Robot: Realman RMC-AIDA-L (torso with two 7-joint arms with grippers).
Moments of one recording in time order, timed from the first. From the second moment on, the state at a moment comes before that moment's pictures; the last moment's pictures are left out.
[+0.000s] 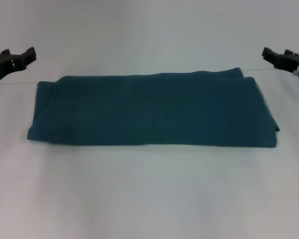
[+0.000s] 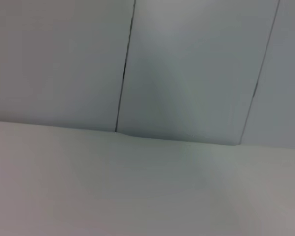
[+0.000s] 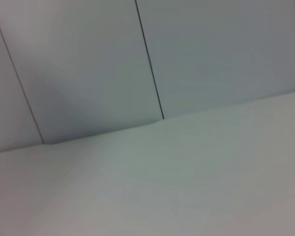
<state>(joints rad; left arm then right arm) -0.80 -2.10 0.44 0.52 1.81 0.60 -1.42 0.73 2.01 -0.47 -0.35 -1.56 -0.60 1.27</state>
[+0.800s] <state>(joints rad) -0.58 -2.10 0.62 0.75 2.05 0.93 -1.77 0.56 1.93 -0.67 -0.51 -1.82 -1.01 1.88</state>
